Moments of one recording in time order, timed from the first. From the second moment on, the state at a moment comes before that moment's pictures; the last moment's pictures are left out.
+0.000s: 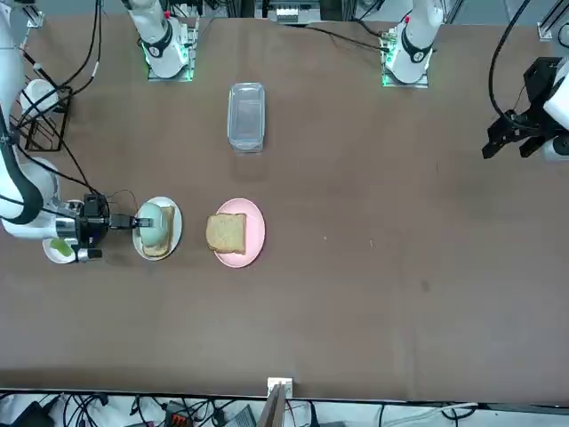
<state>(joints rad) -0.79 0.84 0.60 -1.69 0.78 1.77 -0.52</state>
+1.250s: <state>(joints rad) -0.85 0.90 0.60 -1.69 0.86 1.69 -0.69</state>
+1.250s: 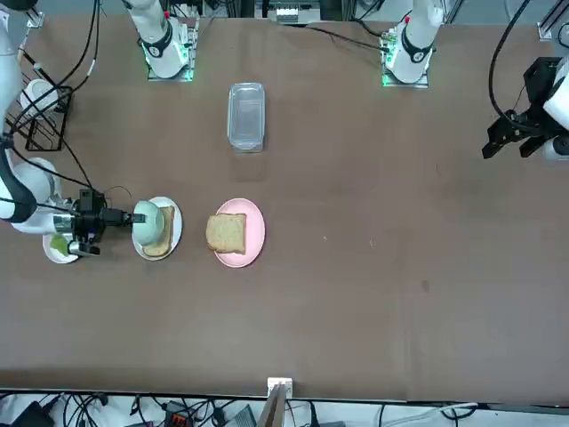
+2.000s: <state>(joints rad) -0.87 0.94 0.59 -1.69 0.90 1.64 -0.80</state>
